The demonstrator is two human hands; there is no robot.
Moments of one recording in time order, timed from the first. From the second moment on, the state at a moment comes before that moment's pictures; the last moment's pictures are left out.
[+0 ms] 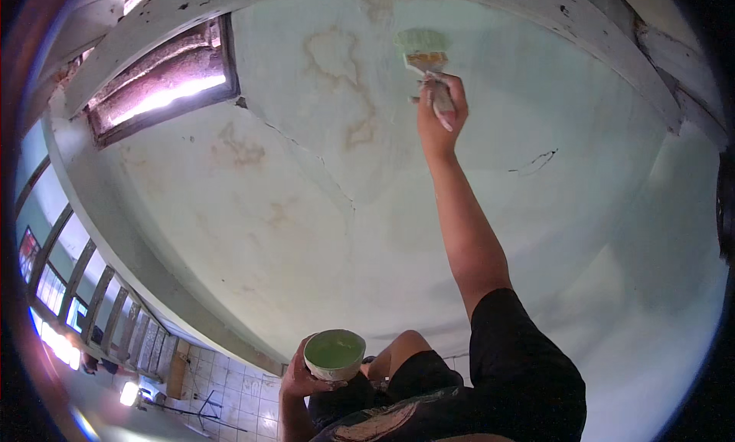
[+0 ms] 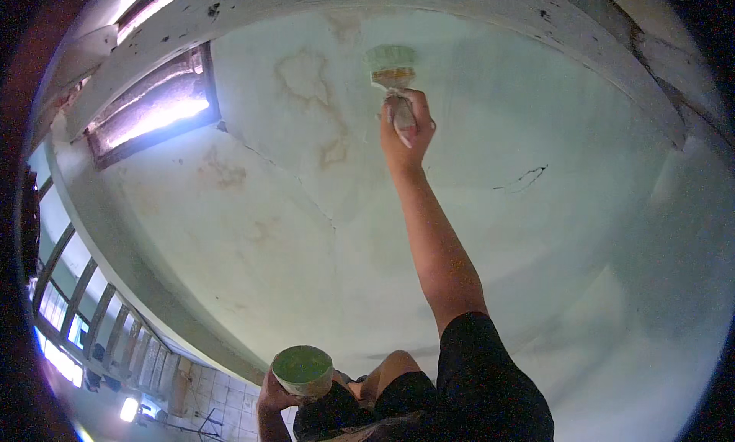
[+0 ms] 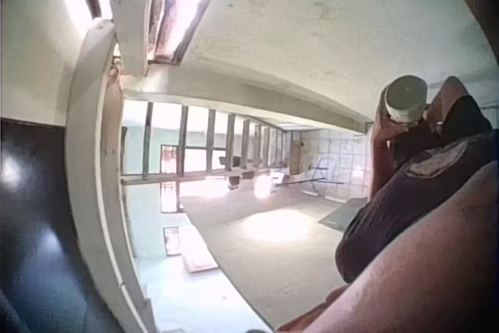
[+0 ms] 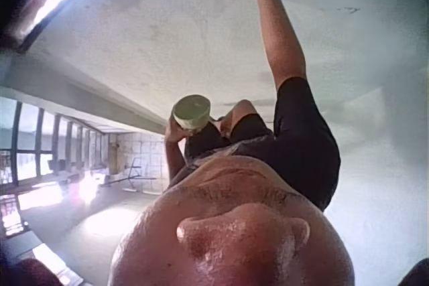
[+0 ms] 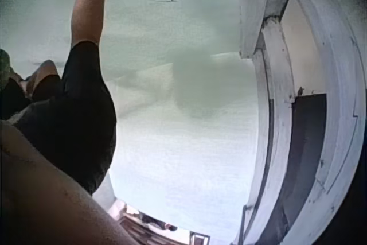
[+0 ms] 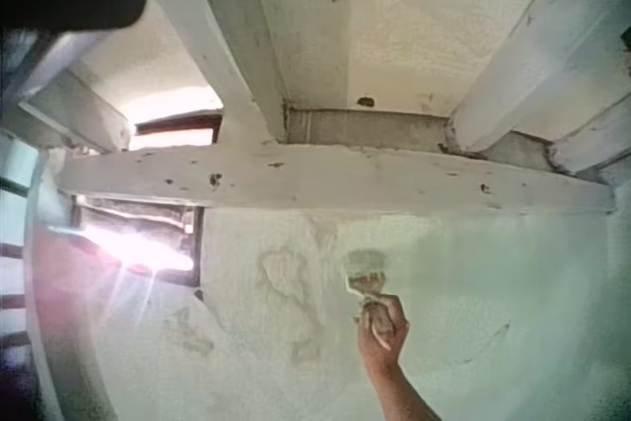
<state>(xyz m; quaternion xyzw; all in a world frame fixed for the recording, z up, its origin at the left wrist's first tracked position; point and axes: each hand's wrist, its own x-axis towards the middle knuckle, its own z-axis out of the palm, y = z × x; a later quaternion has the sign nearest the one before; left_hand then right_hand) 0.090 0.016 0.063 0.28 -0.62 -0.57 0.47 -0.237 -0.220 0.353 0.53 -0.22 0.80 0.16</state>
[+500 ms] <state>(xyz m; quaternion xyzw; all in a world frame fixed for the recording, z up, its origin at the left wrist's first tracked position) 0.096 0.022 0.062 0.31 -0.62 -0.56 0.45 -0.216 -0.187 0.318 0.53 -0.30 0.73 0.32</state>
